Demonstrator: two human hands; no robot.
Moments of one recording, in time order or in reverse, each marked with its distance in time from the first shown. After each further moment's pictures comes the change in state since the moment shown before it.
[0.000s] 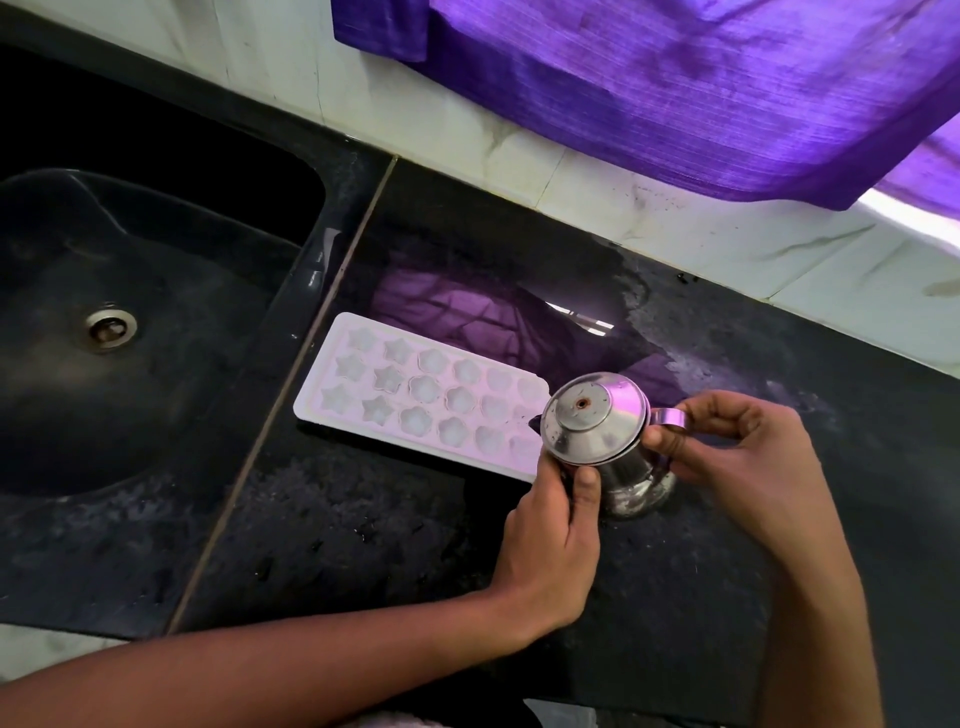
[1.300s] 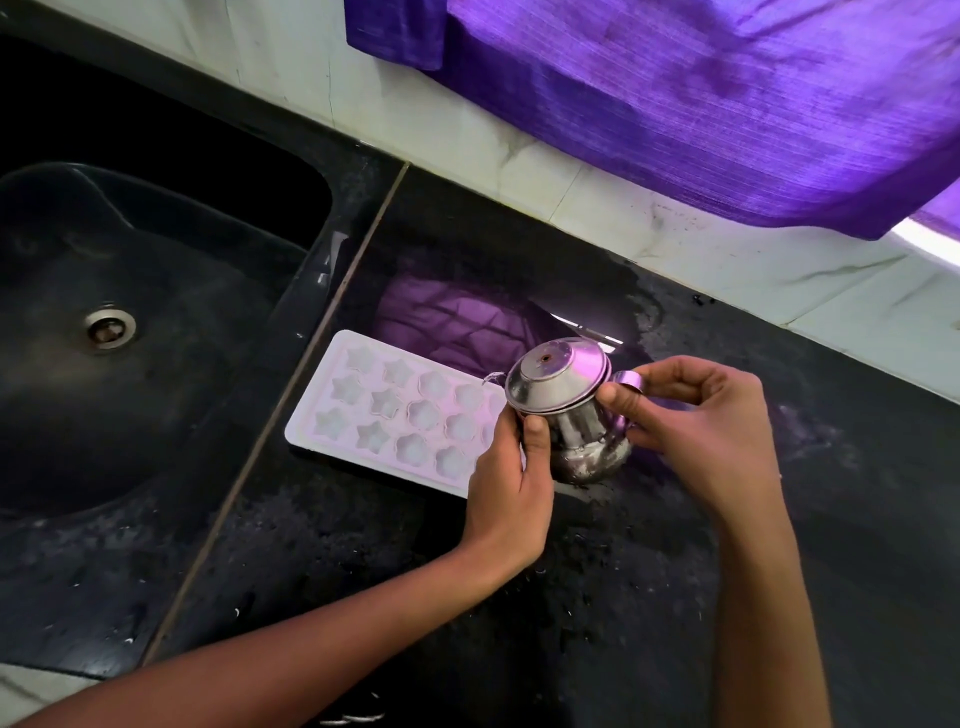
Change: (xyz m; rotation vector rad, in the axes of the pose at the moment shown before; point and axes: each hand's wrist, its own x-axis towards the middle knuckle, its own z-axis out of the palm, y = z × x) left_hand 0.058 0.001 -0.025 -0.212 0.203 0.008; right_hand 0.049 -0.024 0.029 0.164 0.015 -0.052
